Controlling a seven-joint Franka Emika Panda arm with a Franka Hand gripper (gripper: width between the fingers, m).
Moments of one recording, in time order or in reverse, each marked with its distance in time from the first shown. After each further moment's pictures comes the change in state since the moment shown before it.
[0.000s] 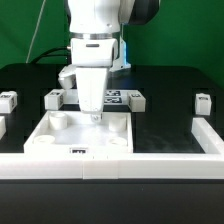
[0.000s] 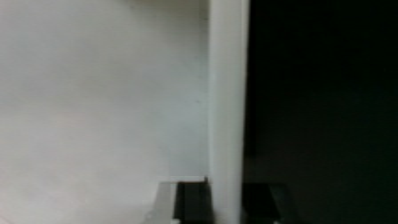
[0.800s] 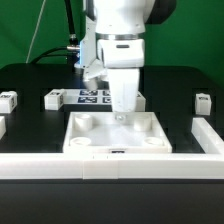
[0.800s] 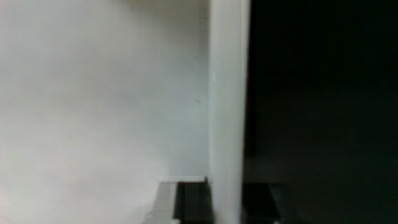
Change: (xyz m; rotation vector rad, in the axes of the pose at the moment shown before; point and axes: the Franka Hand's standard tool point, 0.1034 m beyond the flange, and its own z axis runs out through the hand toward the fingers) arm 0.054 -0.002 0.001 0.009 0.012 -0.065
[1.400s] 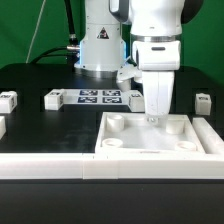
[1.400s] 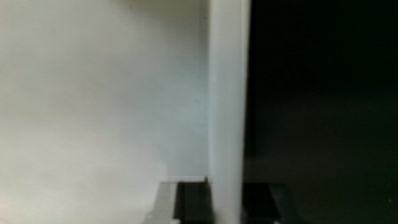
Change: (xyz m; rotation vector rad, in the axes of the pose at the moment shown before) arm 0.059 0.010 0.001 0.016 0.005 0.099
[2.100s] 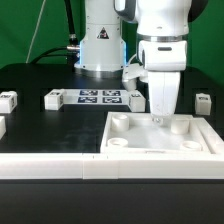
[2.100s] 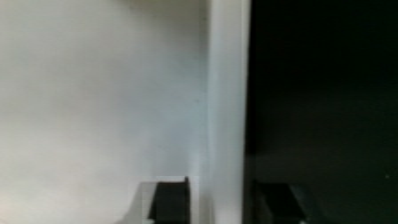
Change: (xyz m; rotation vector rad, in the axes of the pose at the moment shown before) arm 0.006 -0.001 -0.001 0.017 -0.006 0.004
